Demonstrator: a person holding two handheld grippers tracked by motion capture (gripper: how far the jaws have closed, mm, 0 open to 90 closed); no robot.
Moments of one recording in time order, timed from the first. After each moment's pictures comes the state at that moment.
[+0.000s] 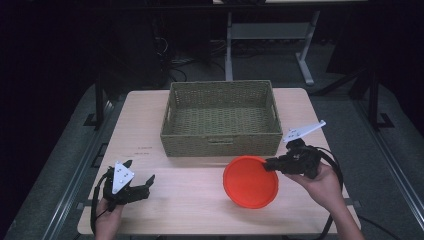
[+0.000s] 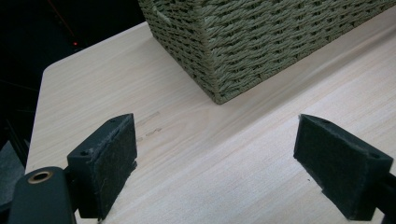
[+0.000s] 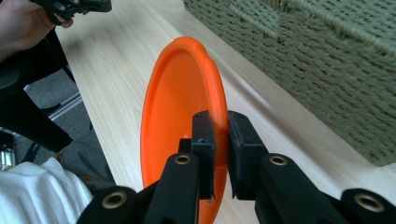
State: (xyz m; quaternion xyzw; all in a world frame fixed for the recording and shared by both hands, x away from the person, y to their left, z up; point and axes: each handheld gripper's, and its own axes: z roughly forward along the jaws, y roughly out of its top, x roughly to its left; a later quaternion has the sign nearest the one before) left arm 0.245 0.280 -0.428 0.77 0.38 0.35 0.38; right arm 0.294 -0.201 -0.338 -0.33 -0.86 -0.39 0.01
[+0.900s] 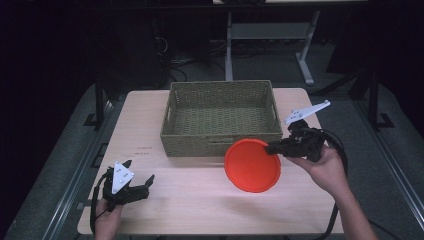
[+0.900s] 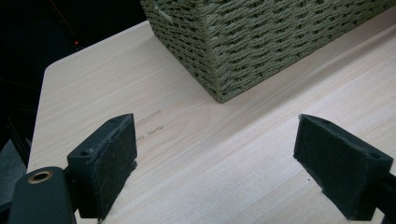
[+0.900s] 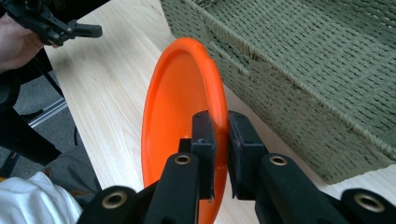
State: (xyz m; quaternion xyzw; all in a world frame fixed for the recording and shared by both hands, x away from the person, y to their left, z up) left arm 0.245 0.281 -0.428 0.77 0.38 0.35 0.38; right arm 0.311 -0.199 -0.296 -0.34 -0.86 -0.38 -0.03
